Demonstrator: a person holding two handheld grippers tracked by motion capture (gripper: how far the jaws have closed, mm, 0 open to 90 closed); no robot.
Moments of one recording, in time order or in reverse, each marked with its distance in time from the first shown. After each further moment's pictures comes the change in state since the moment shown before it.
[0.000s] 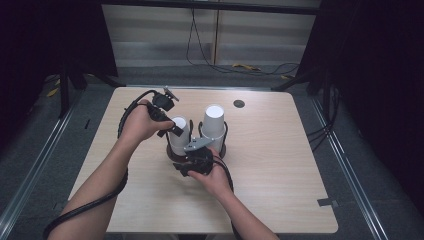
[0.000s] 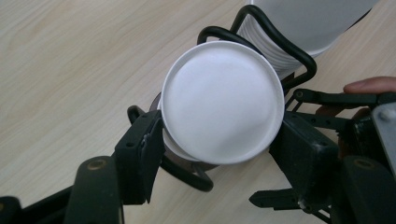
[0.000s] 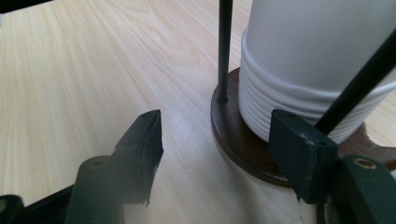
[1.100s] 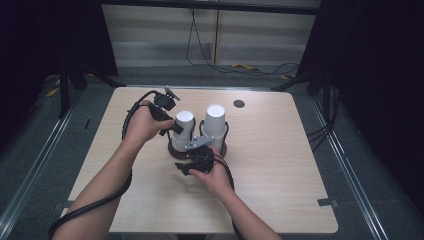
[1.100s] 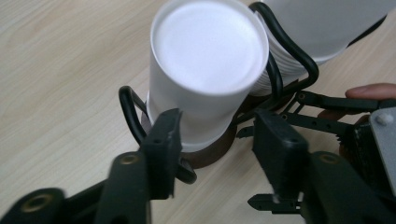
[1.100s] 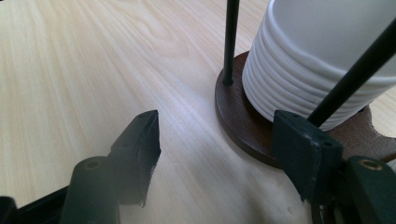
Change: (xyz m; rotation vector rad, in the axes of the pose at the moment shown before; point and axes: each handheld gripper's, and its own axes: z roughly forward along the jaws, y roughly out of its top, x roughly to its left) left arm 0.002 0.004 0.003 -0.011 0.015 -0.050; right arm -0.007 -0.001 0.002 0.028 -0.010 0.015
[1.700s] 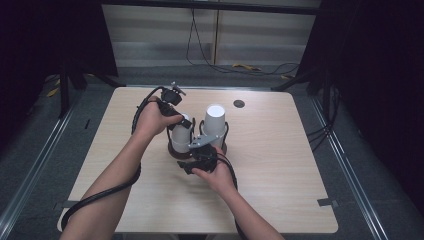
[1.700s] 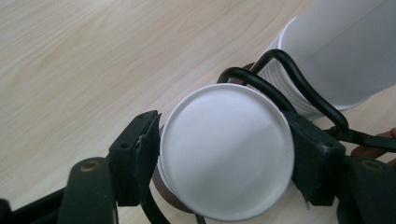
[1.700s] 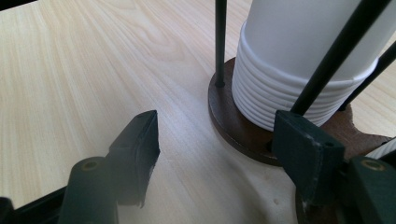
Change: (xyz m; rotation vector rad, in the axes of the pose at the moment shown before) left arm 0.007 0.018 0.023 -0.053 0.006 0.028; right arm -0.005 0.000 -0.009 -0.019 -0.005 0.009
